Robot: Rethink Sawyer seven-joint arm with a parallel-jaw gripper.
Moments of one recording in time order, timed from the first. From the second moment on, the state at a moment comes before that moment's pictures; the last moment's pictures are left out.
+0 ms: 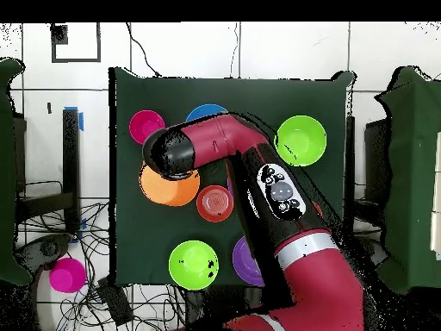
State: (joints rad) arm -0.42 -0.64 0.57 1.55 -0.52 0.76 1.94
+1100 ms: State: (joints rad) arm -0.33 -0.62 0.46 1.59 -0.58 0.61 1.94
